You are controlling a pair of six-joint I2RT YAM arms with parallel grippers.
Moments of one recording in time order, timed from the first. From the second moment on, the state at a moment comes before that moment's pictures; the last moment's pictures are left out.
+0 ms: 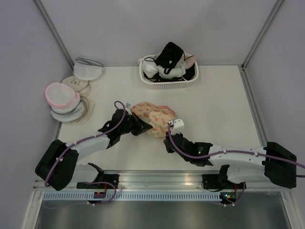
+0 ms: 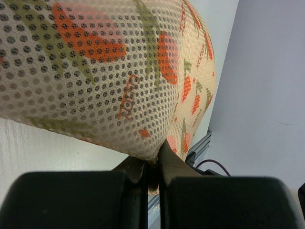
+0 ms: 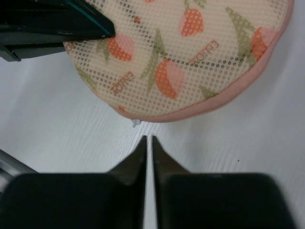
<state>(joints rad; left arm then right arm) -0.56 1.29 0.50 0.26 0.29 -1.16 1.20 1.21 0.58 -0.03 0.54 0.66</state>
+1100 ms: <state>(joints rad) -0.58 1.32 0.50 0.30 0.30 -1.17 1.23 1.23 0.56 0.04 0.59 0.63</state>
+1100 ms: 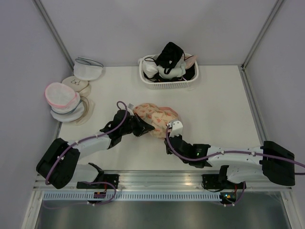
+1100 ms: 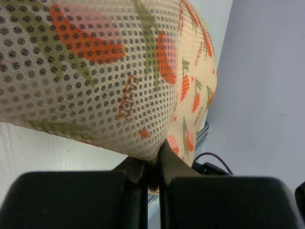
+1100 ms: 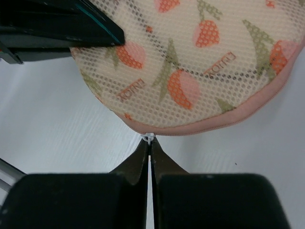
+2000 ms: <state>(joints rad) -0.54 1.55 0.91 -0.08 0.62 -0.45 1.22 1.15 0.71 -0.56 0.73 0.85</state>
